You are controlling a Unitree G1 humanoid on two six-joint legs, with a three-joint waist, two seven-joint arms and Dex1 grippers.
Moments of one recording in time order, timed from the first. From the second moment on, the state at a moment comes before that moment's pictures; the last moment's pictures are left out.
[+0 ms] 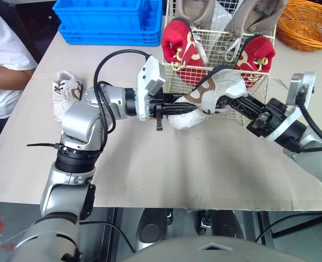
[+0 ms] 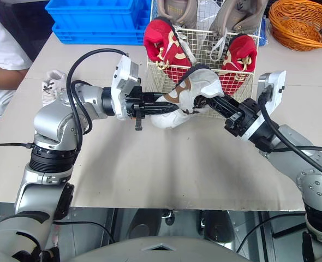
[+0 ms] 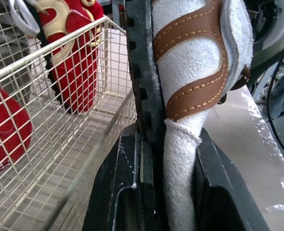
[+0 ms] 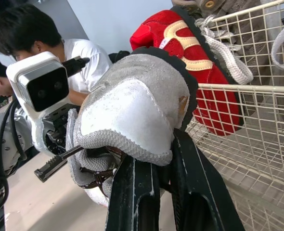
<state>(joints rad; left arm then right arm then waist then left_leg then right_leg) -0.70 0.56 -0.11 -0.15 -0.56 0.68 -1.08 -0.22 -0.65 -0.13 -0.65 1.34 0.65 0.09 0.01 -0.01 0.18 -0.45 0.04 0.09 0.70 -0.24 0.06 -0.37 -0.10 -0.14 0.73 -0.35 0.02</state>
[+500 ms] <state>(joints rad) -0.70 0.62 -0.04 -0.23 -0.58 0.69 -1.03 -0.26 -0.63 -0.27 -0.68 1.32 0.61 -0.11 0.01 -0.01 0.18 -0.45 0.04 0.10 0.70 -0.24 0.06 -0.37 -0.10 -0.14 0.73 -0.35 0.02</state>
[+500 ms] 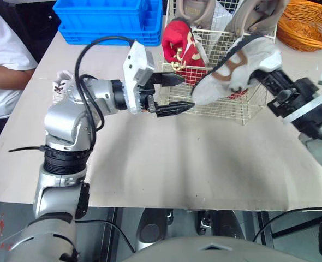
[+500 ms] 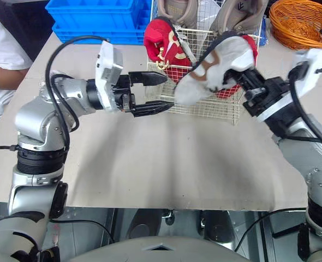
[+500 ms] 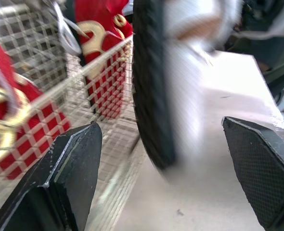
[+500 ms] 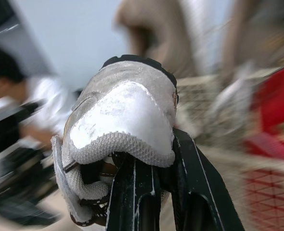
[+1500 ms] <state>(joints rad) -0.61 0.70 0.03 -0.44 -0.61 0.74 -0.80 -0.15 -0.56 -0.25 -0.65 1.02 0.69 -0.21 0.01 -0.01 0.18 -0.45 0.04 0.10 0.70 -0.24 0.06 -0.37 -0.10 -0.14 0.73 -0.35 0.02</state>
